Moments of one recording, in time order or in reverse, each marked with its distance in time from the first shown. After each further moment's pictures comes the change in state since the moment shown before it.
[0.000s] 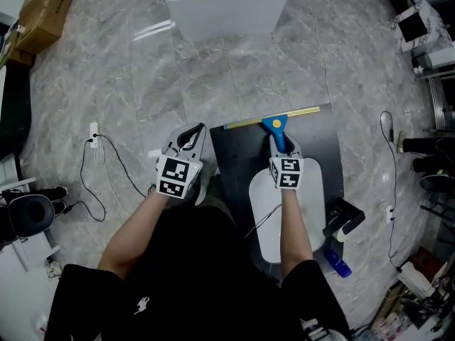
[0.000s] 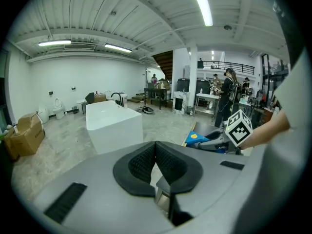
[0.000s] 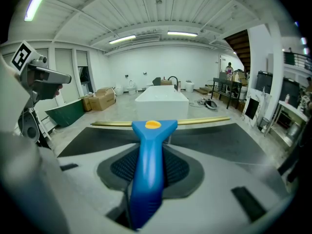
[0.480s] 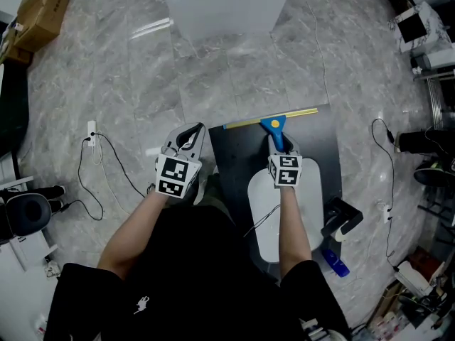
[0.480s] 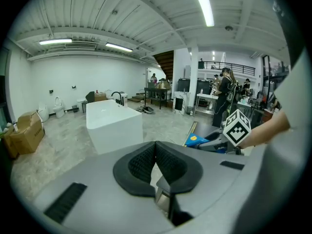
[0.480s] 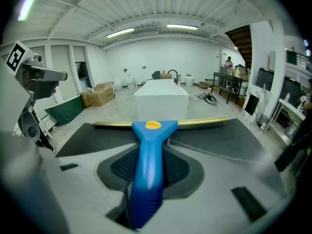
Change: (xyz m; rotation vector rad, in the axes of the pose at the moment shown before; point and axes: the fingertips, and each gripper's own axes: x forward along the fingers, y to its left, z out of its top) left arm 0.003 0.002 -0.004 -0.012 0.002 -0.002; right arm 0.007 -0.002 -0.009 0.009 0.078 -0.006
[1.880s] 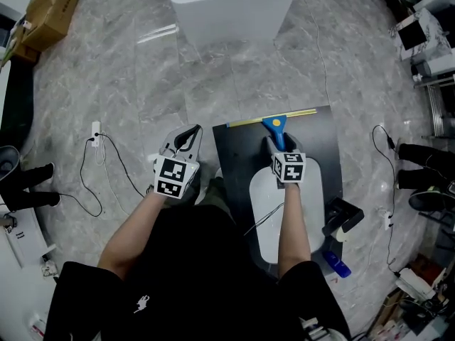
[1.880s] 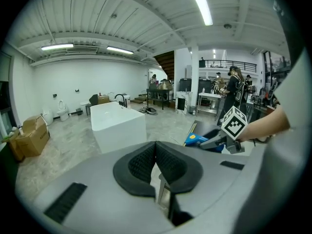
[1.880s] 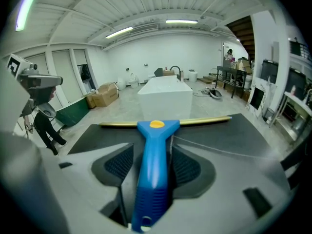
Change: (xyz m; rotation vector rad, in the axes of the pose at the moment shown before) left arm -0.031 0.001 -0.003 0.020 -0.007 0.043; right arm -0.007 0.006 -0.003 0.033 0.034 0.072
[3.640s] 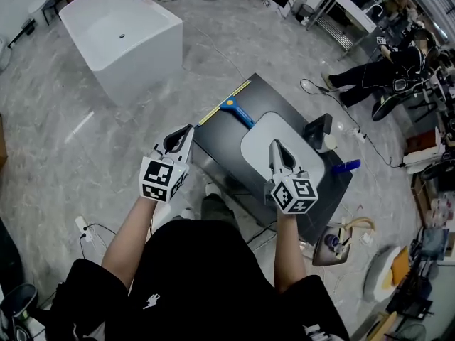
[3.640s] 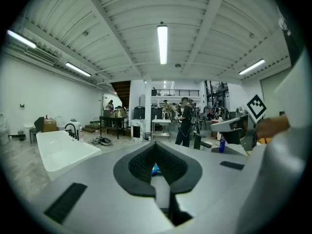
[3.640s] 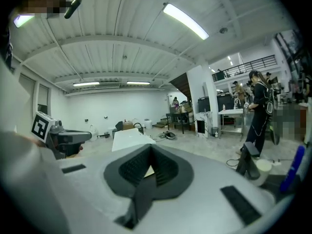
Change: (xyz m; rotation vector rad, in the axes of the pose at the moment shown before) left arm -0.131 -0.021 0.100 0.175 -0.335 -0.587; right arm -0.320 0.184 0.069 0.320 -0.624 -0.515
